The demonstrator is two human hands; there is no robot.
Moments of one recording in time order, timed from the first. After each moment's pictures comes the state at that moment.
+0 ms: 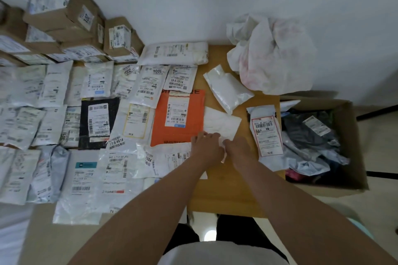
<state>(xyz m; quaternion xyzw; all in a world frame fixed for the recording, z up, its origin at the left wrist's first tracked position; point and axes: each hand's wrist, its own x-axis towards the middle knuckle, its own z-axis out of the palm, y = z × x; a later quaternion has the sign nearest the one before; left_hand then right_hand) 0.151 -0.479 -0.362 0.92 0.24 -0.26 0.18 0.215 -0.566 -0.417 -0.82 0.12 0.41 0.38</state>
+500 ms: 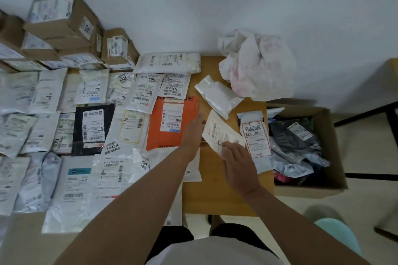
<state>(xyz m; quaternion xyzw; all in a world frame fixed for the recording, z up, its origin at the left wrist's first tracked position) 0.167 -0.450 -0.316 0.54 0.47 -0.04 0.69 0.176 -0.629 -0.365 -0.85 -0.46 -0.05 0.25</state>
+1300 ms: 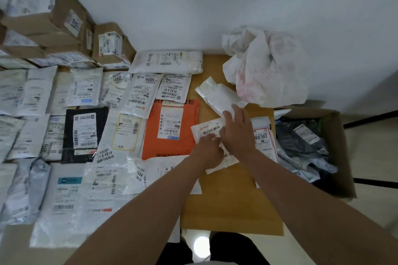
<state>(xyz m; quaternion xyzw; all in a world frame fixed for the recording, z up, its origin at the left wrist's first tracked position) 0.183 -0.462 -0.368 0.88 0.21 -0.27 0.34 0.272 -0.547 -0.379 -0.93 -0.34 0.05 0.14</state>
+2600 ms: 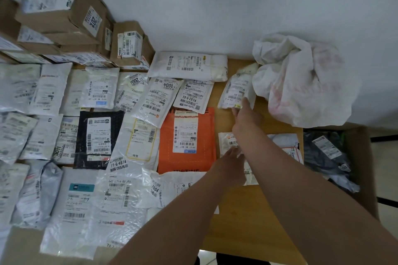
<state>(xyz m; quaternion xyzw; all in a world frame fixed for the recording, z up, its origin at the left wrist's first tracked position) 0.195 -0.449 -0.383 0.87 0.14 -0.33 0.33 0.327 -0.420 -0.383 -0.59 0.40 0.26 0.65</state>
